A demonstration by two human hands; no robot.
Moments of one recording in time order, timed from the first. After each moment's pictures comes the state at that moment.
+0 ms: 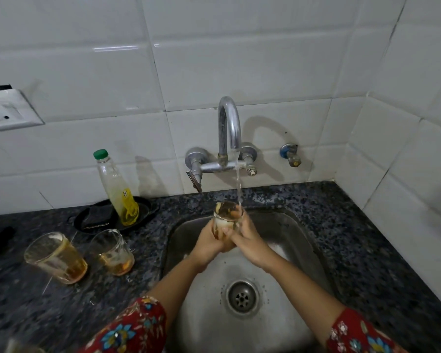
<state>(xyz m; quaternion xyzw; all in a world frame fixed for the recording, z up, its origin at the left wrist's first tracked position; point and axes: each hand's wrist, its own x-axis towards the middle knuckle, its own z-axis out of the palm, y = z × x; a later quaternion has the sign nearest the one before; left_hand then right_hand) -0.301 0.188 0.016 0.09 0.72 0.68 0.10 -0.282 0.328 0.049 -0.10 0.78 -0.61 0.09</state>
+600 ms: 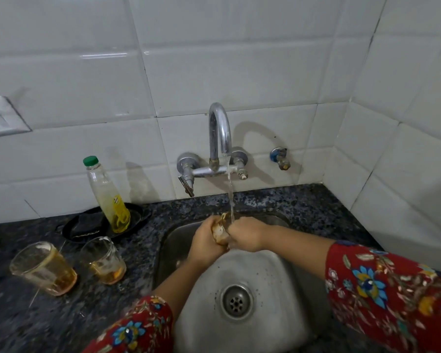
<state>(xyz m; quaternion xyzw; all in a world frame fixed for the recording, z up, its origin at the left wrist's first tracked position) -0.303 0.204 0.025 0.07 0.83 0.55 -0.03 -0.313 0.340 0.092 -0.33 0.93 0.05 0.15</state>
